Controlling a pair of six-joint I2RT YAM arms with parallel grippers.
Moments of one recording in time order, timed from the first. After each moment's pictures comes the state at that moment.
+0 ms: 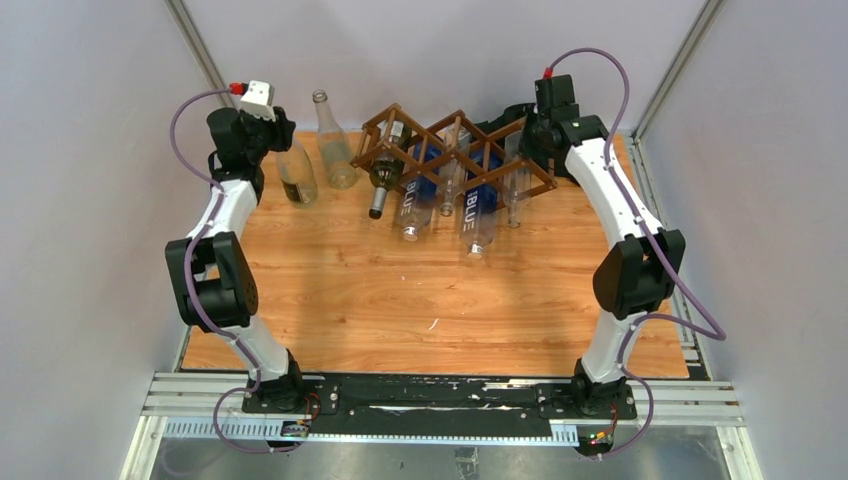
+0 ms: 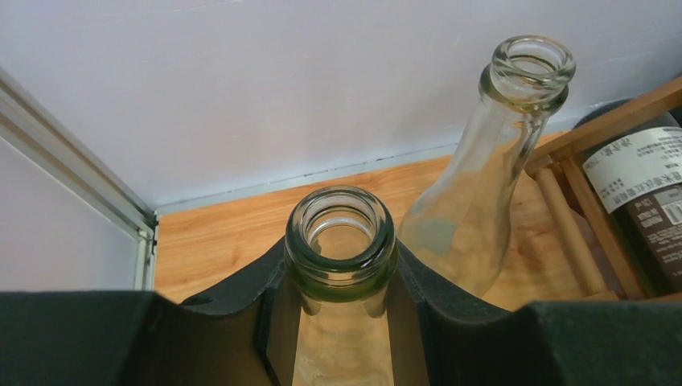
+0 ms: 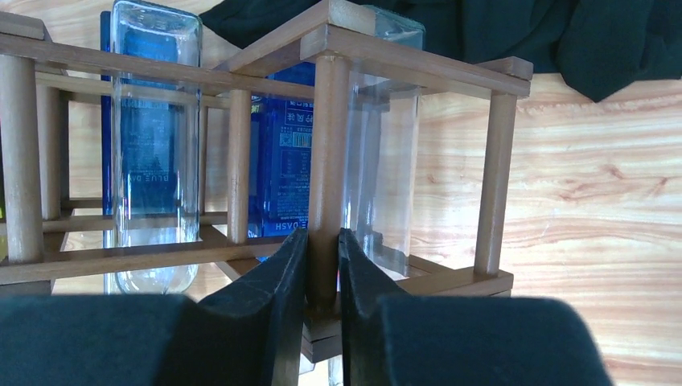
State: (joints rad) left arm 0.20 1.71 1.31 0.30 0.41 0.11; right arm 0.25 1.86 1.91 -0.76 0.09 0.36
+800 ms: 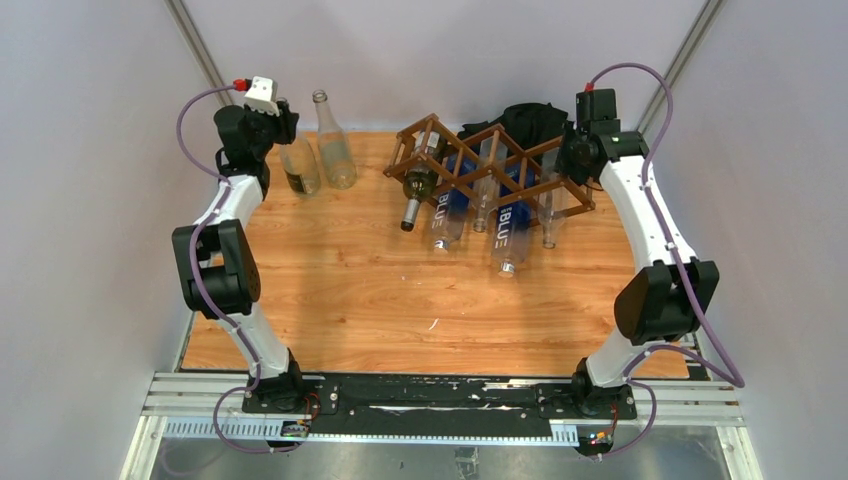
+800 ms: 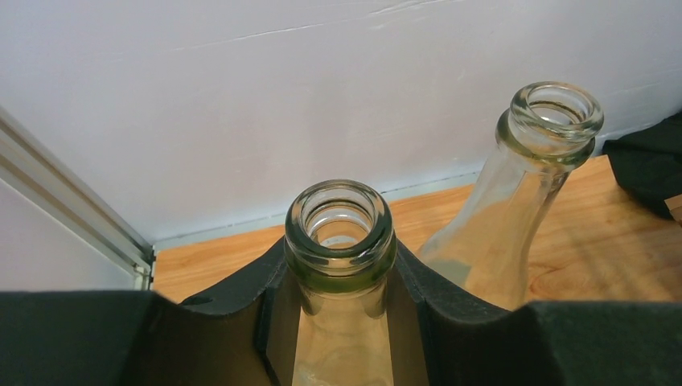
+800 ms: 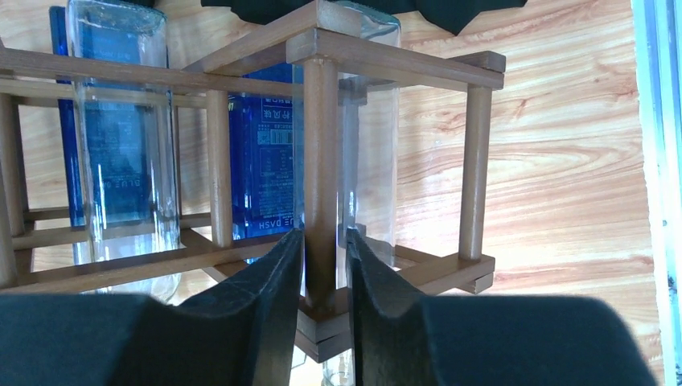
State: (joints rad) left arm 0.18 1.81 1.36 0.43 0.41 0.09; right arm 0.12 1.64 1.69 -0.83 0.12 0.30
